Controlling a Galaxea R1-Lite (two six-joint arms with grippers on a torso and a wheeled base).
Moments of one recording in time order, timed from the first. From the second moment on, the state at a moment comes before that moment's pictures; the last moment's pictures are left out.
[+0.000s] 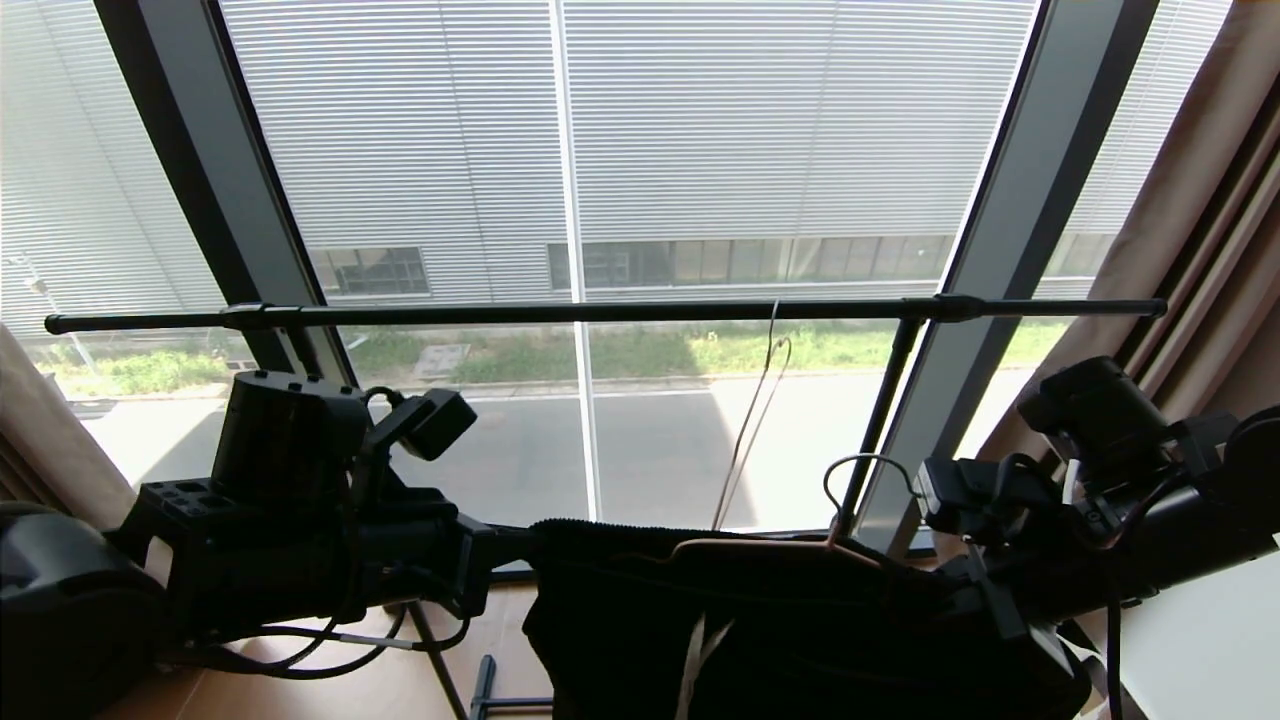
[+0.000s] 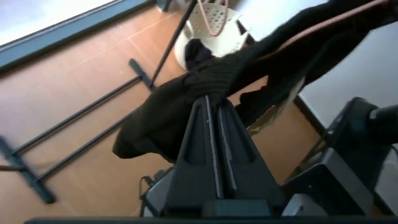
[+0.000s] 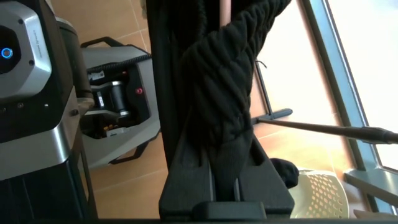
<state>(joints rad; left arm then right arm) -0.46 1.61 -0.67 -0.34 -0.37 -0.11 0.27 1.68 -0.92 0.42 0.57 -0.84</state>
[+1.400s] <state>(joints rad) -0.78 1.70 -1.05 -0.10 -0.12 -0.08 0.41 1.65 -0.70 -0.13 0.55 -0.43</state>
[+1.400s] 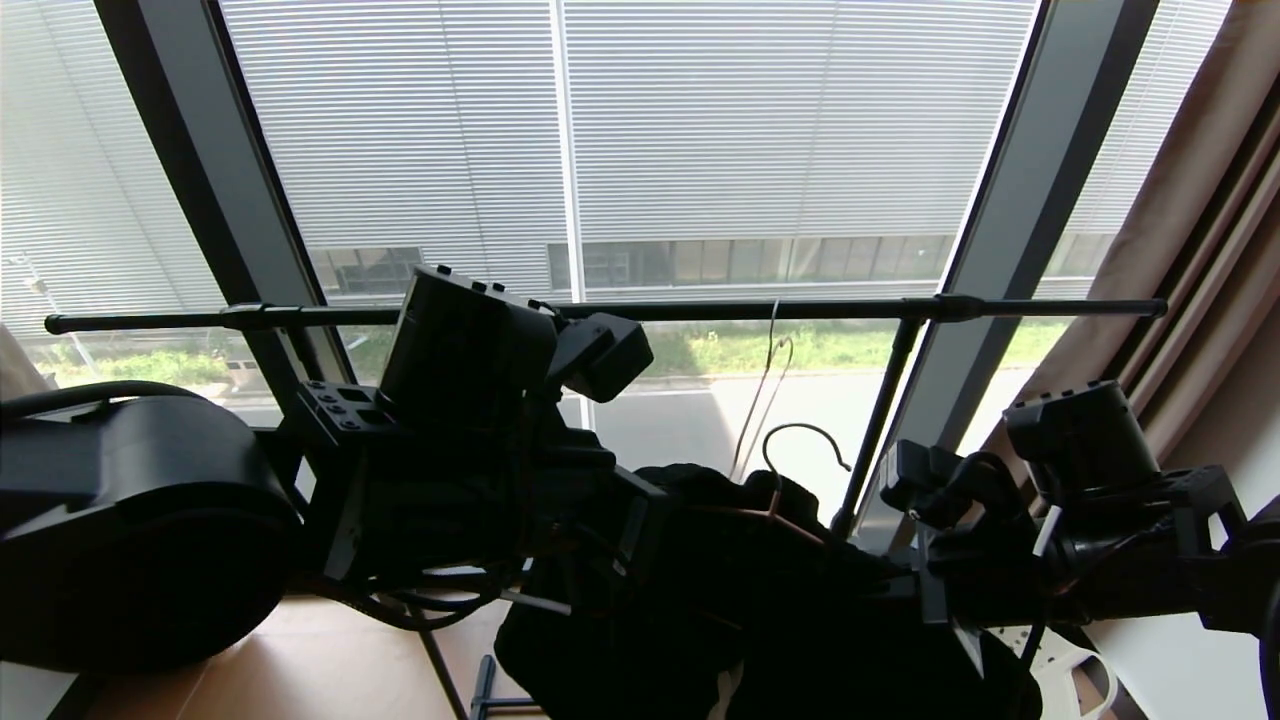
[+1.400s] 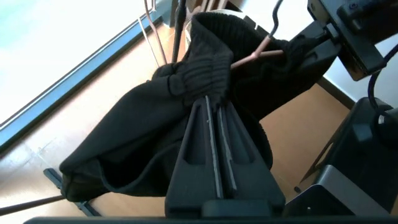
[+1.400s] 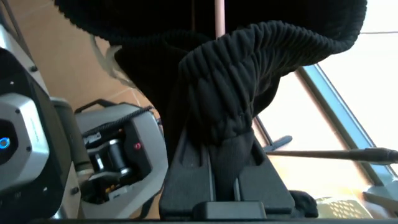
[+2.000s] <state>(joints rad) -0.80 1.72 -1.03 -0.10 0.00 0.05 0.38 1.67 -0.59 -0.43 0.68 -0.31</state>
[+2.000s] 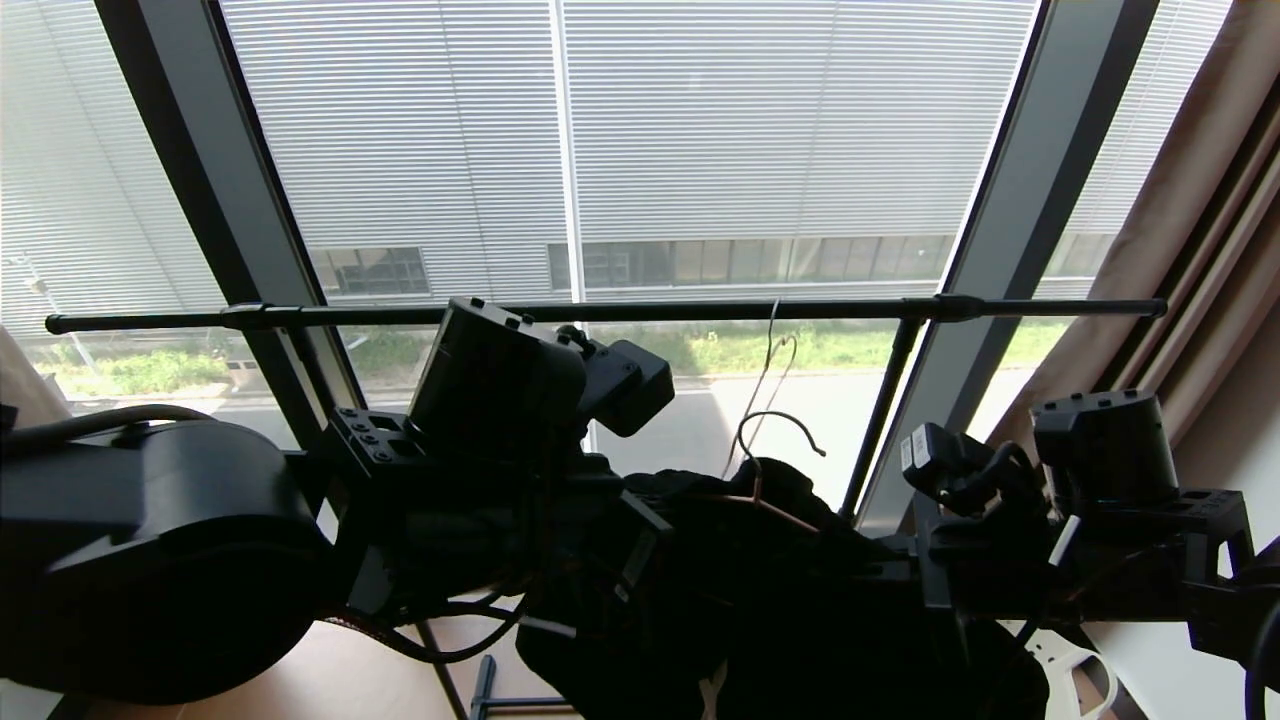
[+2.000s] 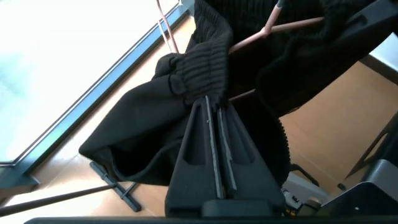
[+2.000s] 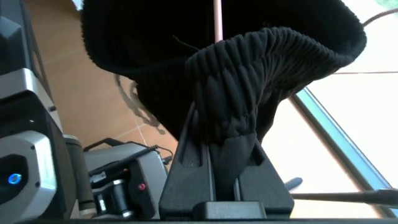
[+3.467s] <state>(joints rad) -0.83 1.69 -0.93 -0.21 0.06 0.13 0.30 1.74 -0.50 -0.74 0.96 -0.22</state>
